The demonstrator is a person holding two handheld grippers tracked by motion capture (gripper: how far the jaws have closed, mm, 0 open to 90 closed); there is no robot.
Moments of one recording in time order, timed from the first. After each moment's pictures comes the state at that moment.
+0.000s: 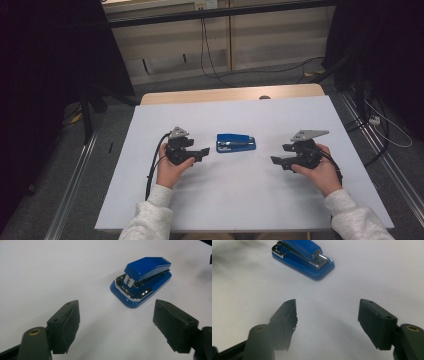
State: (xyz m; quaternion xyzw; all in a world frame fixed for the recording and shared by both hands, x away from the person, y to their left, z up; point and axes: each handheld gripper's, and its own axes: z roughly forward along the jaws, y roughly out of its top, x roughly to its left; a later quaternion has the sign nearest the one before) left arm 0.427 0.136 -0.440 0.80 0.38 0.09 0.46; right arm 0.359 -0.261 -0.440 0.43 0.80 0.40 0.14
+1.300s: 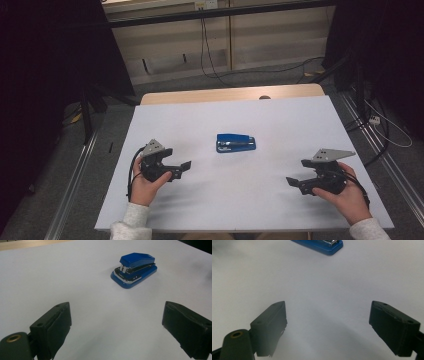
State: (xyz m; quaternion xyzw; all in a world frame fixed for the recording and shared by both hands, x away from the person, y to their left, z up) left arm 0.377 0.195 -0.421 0.79 0.36 0.12 0.47; right arm 0.293 -0.287 -0.432 0.42 0.80 0.40 0.14
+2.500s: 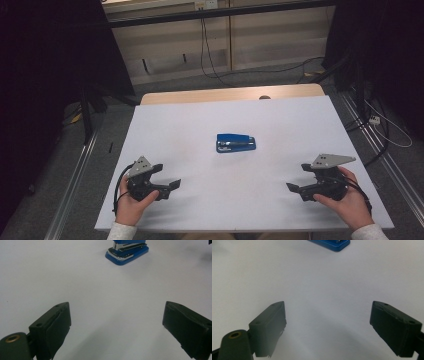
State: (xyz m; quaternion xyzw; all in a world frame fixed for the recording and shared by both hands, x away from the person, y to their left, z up) left arm 0.336 0.227 -0.431 0.81 0.34 0.12 0.46; right arm 0.280 -0.283 -0.432 0.41 0.81 0.39 0.14
